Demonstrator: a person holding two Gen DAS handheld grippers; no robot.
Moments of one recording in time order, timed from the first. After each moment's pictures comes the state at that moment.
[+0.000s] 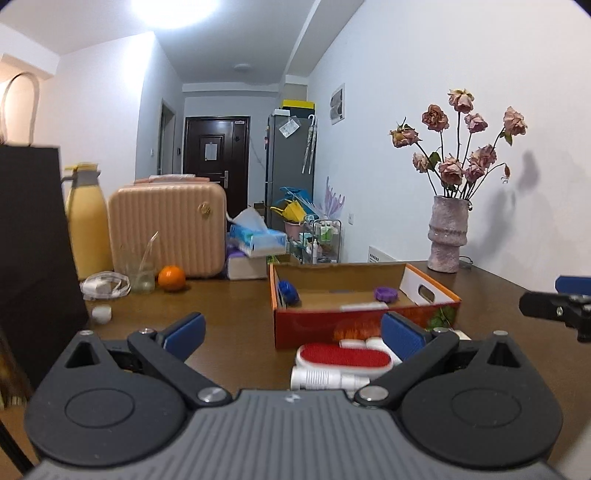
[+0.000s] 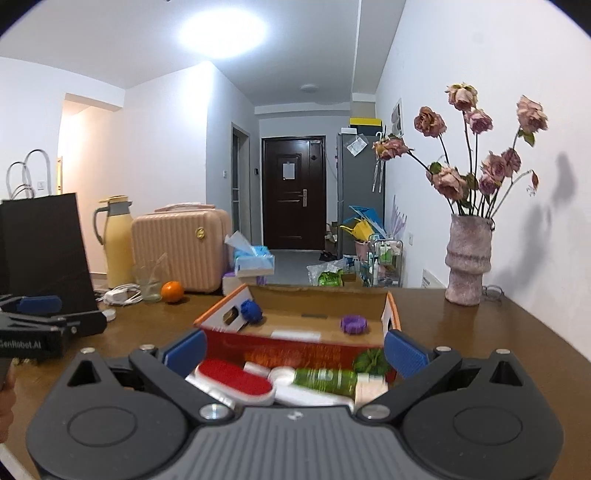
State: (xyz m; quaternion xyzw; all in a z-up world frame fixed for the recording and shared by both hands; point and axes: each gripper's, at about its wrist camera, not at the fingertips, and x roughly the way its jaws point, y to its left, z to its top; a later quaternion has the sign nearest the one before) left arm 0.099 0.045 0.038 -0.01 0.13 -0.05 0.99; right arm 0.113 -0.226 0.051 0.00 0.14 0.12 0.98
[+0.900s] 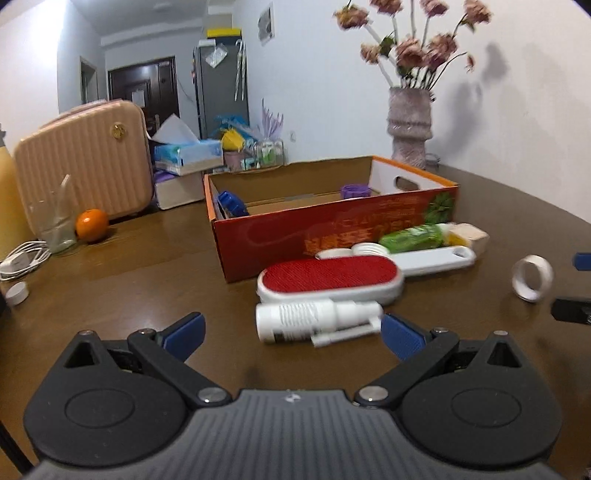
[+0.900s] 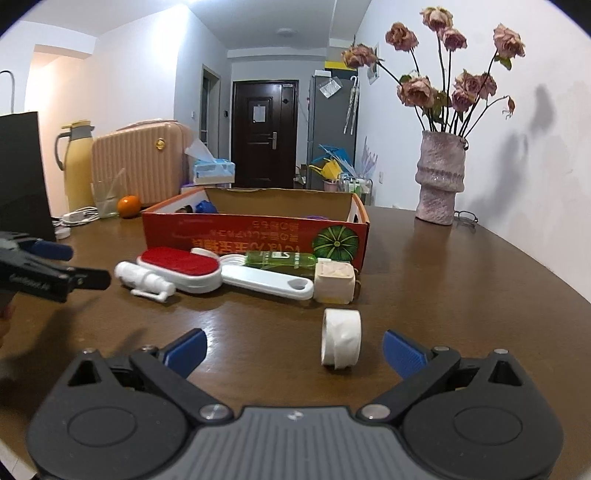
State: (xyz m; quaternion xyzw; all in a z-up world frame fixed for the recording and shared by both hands) left arm 0.229 0.027 -0.045 0.07 0.26 -0.14 0.95; right arm 0.136 -0.243 -0.053 -0.02 0.23 0.06 0.97
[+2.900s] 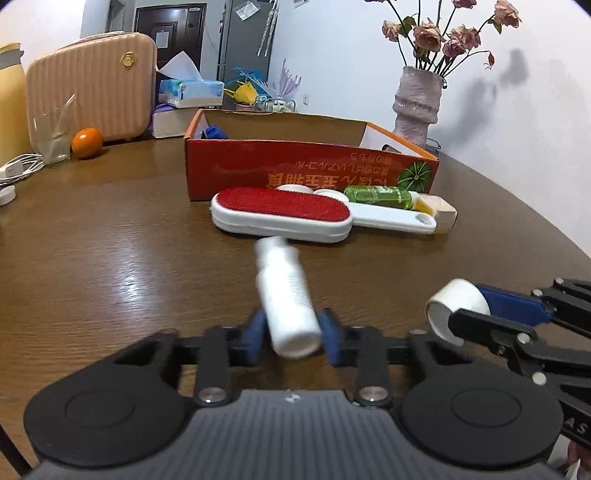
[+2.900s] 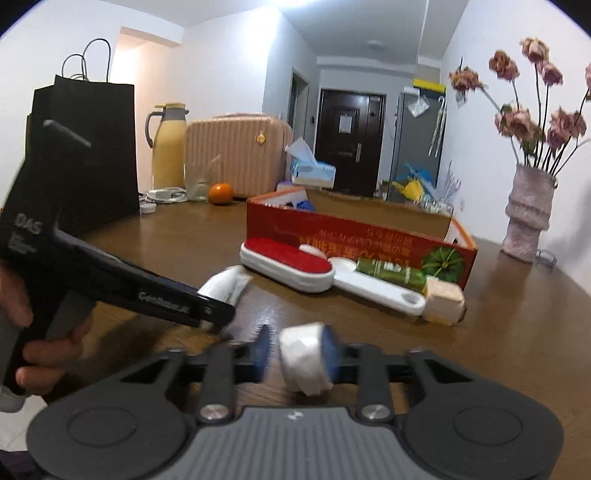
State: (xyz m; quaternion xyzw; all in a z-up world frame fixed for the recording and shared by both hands) left arm 0.177 0.000 -0.066 -0.01 0.33 -0.13 0.94; right arm 0.118 -0.190 -0.061 -0.08 0.21 0.20 0.95
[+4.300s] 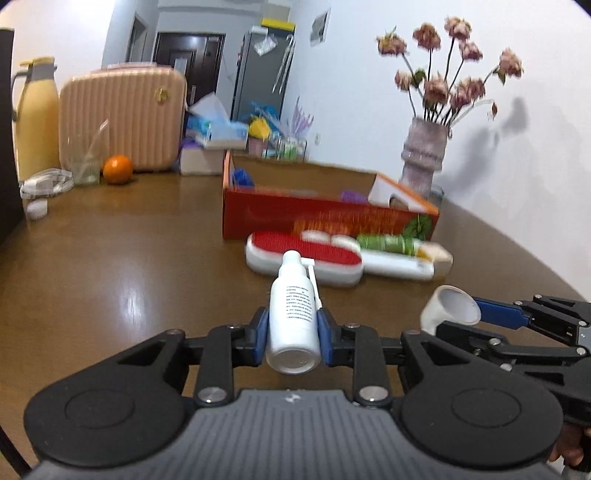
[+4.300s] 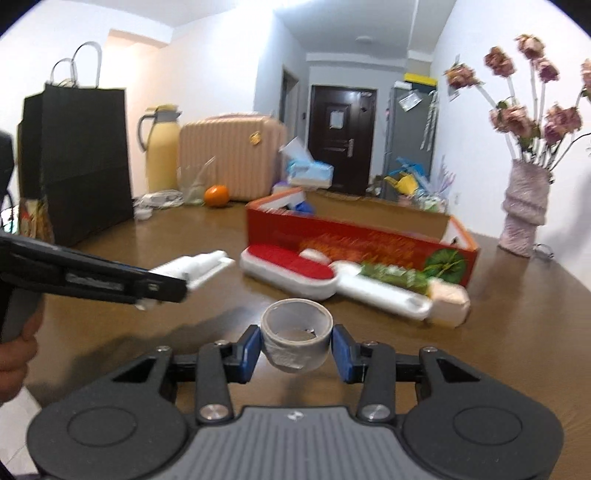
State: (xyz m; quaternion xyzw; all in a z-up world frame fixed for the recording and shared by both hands) left arm 0.152 0.032 -0.032 -0.05 0.26 -0.12 0.96; right arm 0.120 -0.184 -0.048 -0.06 0.21 0.18 0.96
